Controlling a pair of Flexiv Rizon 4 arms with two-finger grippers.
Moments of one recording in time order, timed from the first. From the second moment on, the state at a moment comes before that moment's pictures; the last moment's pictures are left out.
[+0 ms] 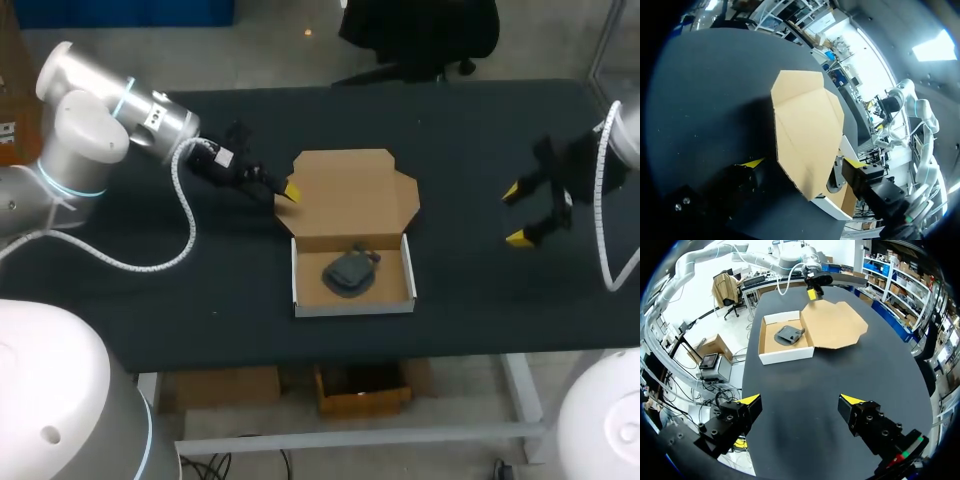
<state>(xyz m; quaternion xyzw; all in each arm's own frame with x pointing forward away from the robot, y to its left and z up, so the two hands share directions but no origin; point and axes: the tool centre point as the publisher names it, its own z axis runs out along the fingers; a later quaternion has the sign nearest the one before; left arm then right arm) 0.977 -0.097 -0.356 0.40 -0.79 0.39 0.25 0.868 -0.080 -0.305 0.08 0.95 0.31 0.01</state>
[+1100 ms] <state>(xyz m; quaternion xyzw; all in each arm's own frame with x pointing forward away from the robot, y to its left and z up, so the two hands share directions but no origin) 0.965 -0.121 -0.353 0.33 -0.80 0.43 0.27 0.890 -0.059 -0.289 0.04 0.96 0.27 0.01</state>
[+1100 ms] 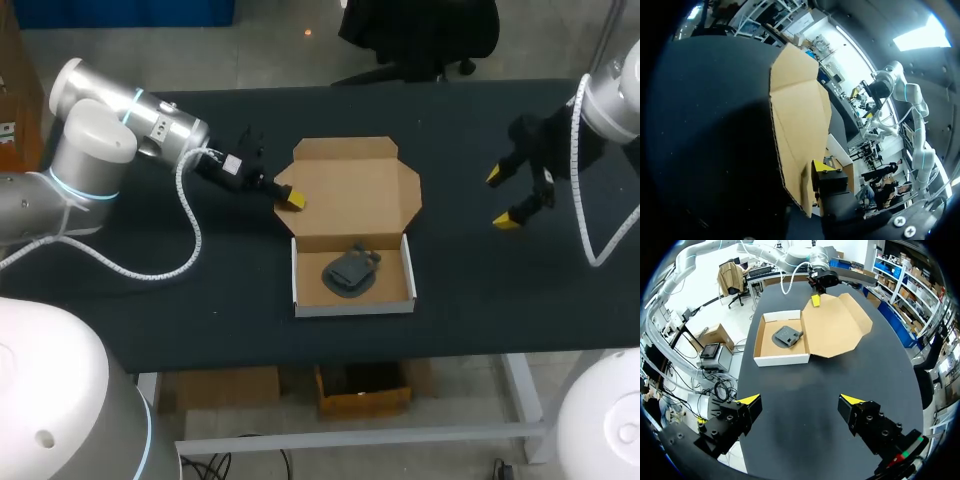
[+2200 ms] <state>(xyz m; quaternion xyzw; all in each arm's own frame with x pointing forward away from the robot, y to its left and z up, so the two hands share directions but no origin) 0.957 -0.121 -0.345 0.24 -0.82 0.47 0.22 0.891 -0.050 -0.277 0.02 0.96 0.26 0.02</state>
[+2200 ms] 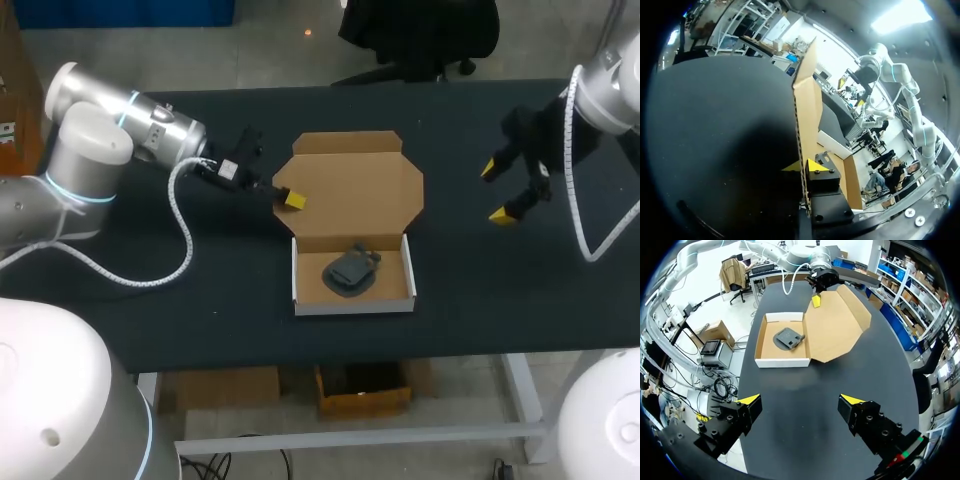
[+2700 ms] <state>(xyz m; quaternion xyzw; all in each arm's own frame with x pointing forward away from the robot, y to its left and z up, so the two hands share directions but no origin) 0.947 -0.121 -0.340 0.20 -0.83 0.49 0.18 0.896 -0.041 -0.263 0.00 0.97 0.25 0.03</state>
